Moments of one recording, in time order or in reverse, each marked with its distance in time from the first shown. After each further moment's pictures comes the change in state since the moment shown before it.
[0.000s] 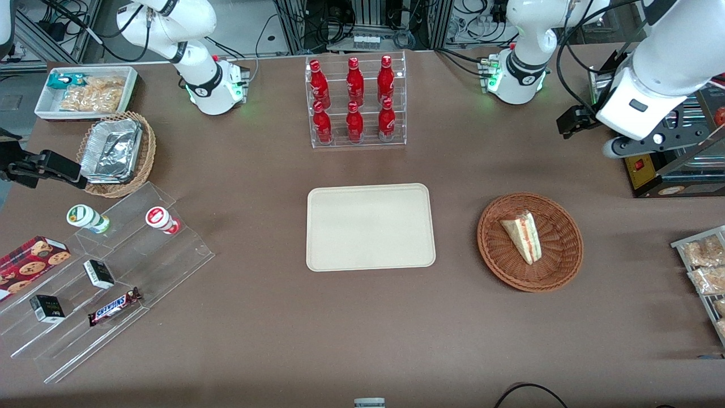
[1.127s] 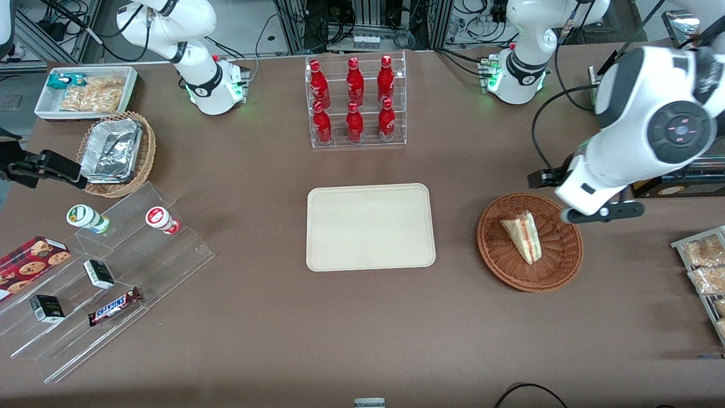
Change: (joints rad) arm -0.044 0.182 0.004 -0.122 -0.008 0.258 0.000
